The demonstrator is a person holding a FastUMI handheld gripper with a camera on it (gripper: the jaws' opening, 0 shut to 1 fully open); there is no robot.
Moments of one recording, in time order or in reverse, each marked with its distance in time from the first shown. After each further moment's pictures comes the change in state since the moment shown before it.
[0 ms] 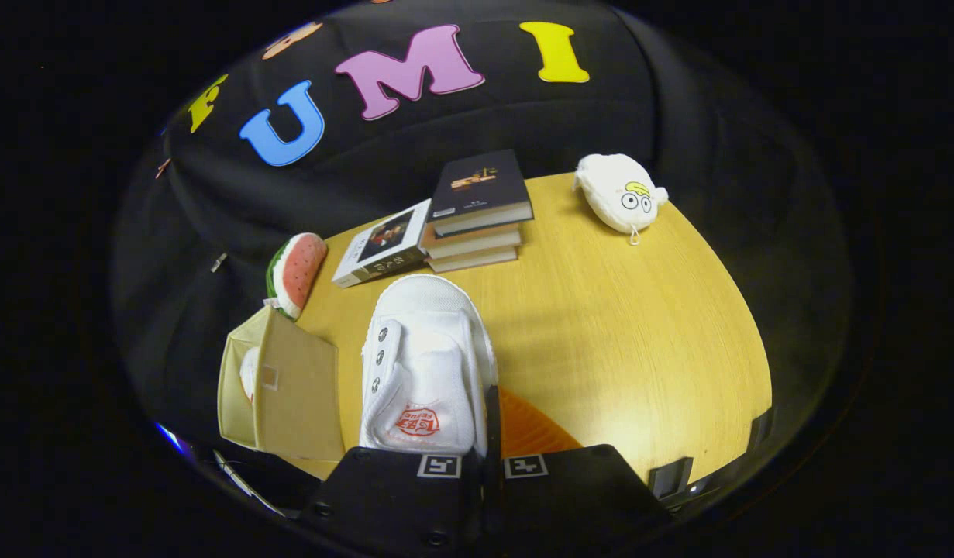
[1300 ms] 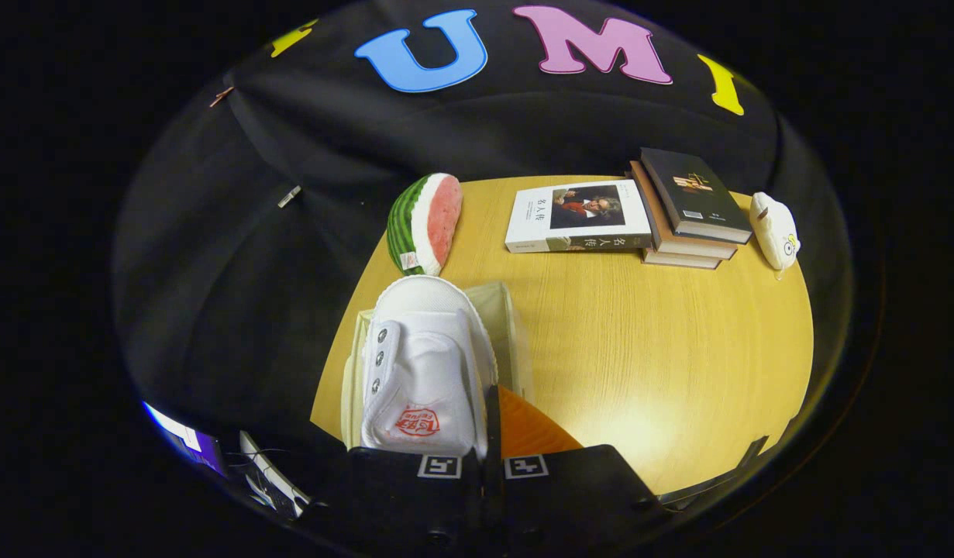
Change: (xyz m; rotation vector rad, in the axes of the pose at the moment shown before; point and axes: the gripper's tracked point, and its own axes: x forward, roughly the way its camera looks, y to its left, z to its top) arm 0.052 0.307 -0.041 -0.175 0.212 0.102
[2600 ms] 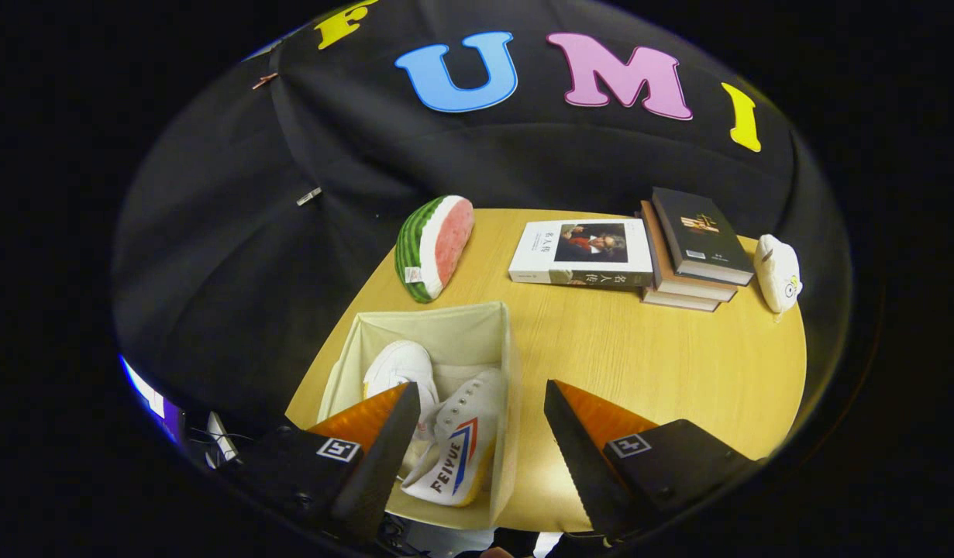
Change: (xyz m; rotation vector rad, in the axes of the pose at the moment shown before) arm -0.018 -0.023 0.017 -0.110 -0.196 0.044
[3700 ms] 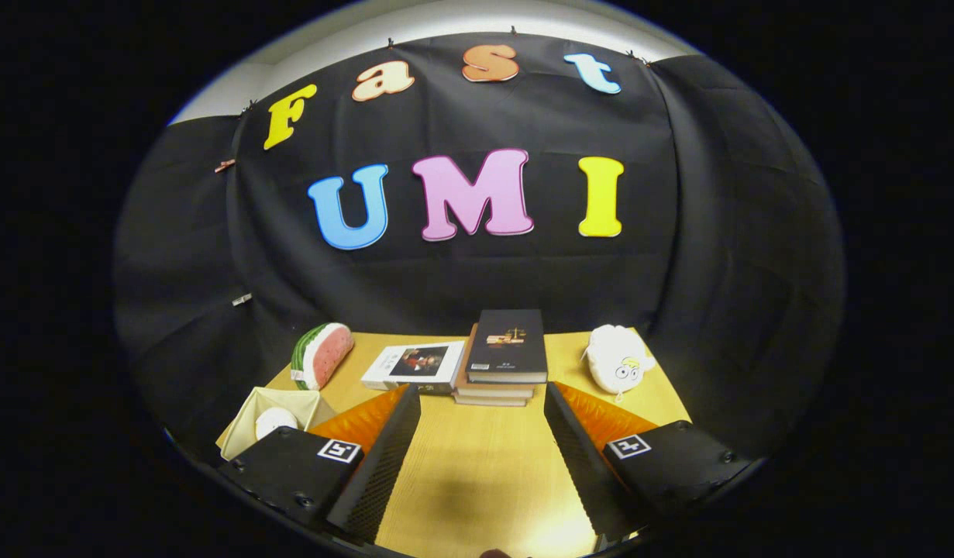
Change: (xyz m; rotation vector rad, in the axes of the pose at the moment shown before) arm -0.193 -0.263 0.080 0.003 -0.506 -0.262
